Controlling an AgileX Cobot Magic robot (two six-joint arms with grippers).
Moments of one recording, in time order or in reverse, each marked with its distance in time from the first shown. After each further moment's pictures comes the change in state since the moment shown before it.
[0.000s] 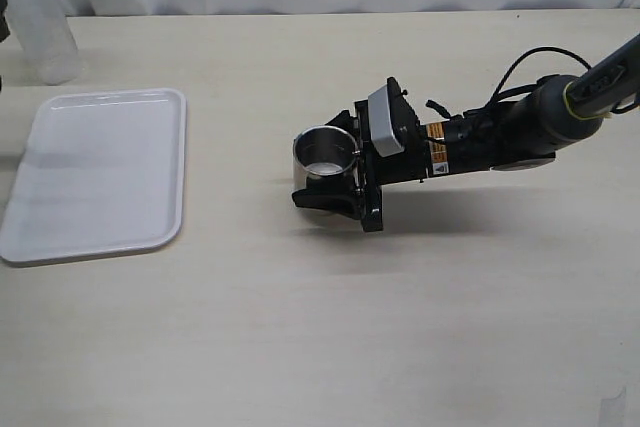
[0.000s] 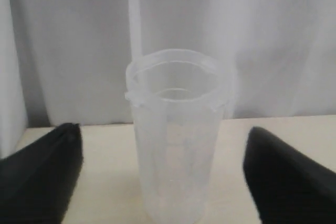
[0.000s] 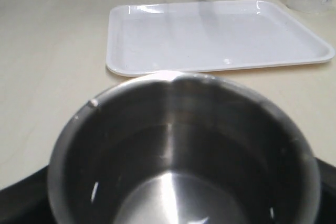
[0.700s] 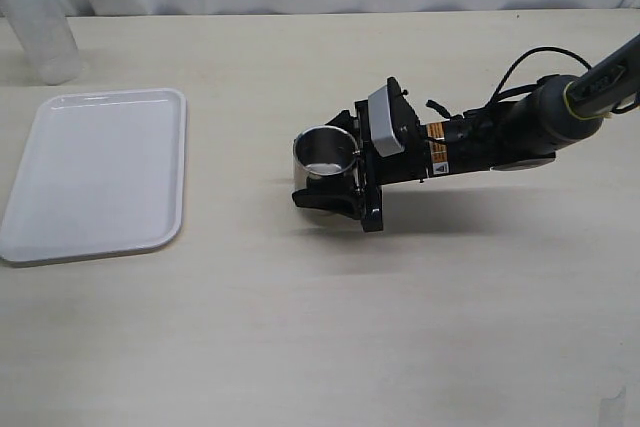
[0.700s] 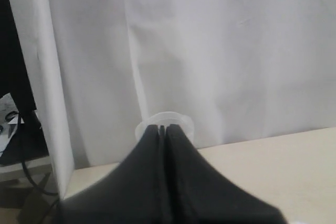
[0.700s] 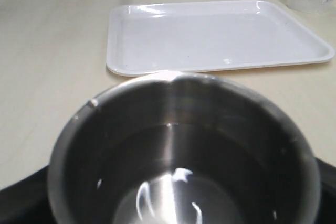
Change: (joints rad) left arm 0.000 -0.657 0.241 0.184 0.272 -0.123; right arm 0.000 0.000 0.000 0.000 0.000 0.002
